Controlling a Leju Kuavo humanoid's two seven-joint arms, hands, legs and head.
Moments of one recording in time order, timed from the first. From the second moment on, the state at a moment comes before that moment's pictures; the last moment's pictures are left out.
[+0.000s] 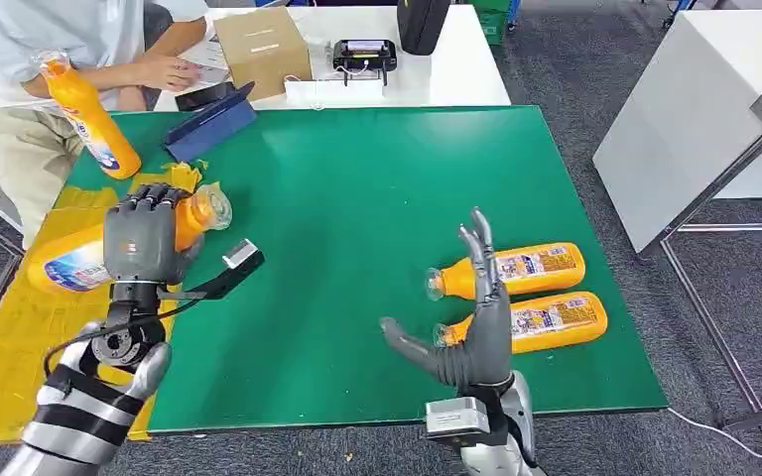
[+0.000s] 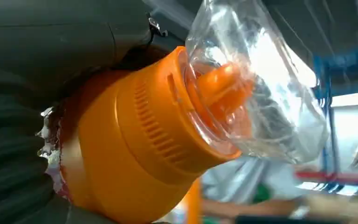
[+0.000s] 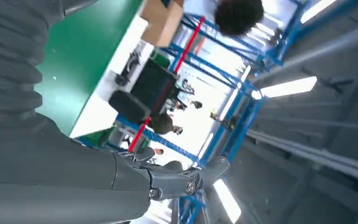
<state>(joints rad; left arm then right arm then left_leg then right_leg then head) -0.41 0.24 -0.45 -1.40 -1.57 0.36 0.43 -0.01 0.08 0.47 -1.72 0.49 -0.53 -0.47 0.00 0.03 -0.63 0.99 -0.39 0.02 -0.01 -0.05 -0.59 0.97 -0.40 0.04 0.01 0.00</state>
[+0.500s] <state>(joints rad) -0.51 0.23 -0.52 -0.93 -1.56 0.33 0.27 -0.02 0.08 0.46 -1.79 0.48 -0.50 -0.47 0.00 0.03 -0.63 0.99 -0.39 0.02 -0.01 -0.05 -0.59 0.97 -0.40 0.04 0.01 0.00</state>
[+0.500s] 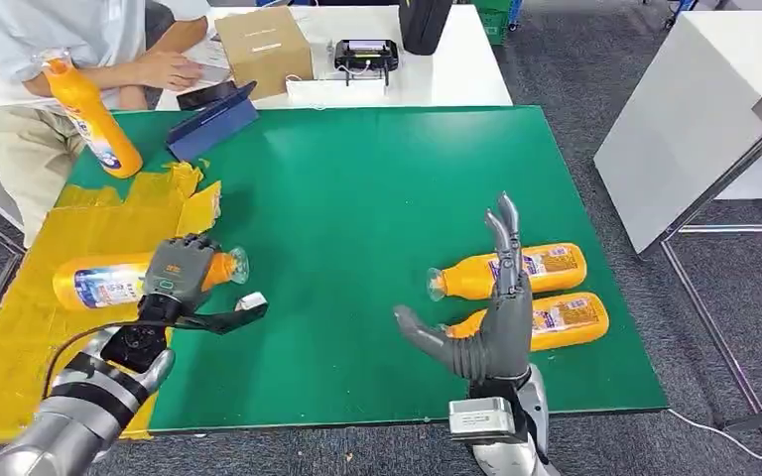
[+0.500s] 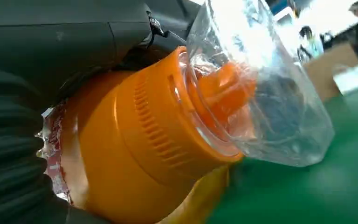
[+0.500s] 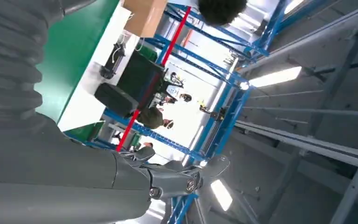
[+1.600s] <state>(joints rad) -0.42 0.25 -0.53 -0.84 -1.57 0.70 0.59 -0.07 -0.02 0.43 -1.72 0.78 -0.49 -0.27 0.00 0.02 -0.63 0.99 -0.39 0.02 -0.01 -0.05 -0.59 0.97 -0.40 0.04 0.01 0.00</state>
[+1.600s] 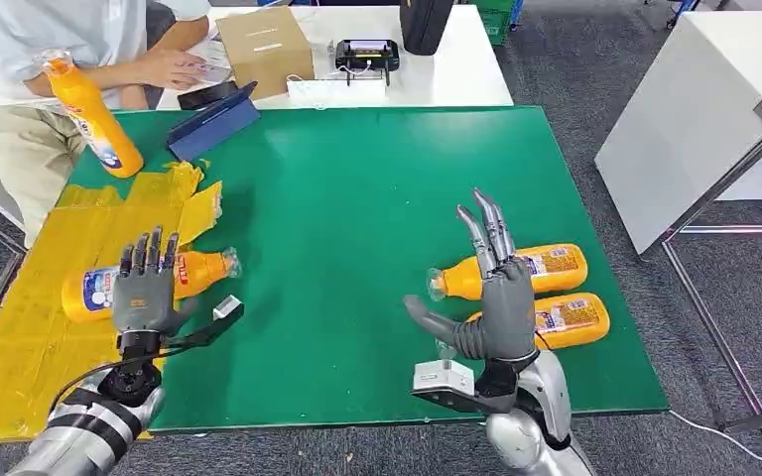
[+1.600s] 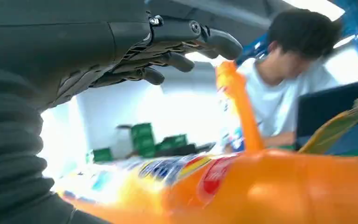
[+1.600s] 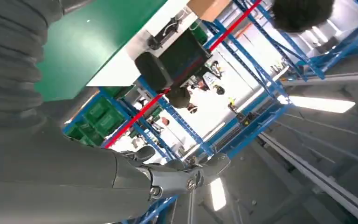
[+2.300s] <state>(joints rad) 0.01 0.00 -0.24 -1.72 -0.53 0.38 -0.40 -0.18 -0.30 0.27 -1.50 1.21 -0.18 -0.03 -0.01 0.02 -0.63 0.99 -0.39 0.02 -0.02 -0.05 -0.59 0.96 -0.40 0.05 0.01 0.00</state>
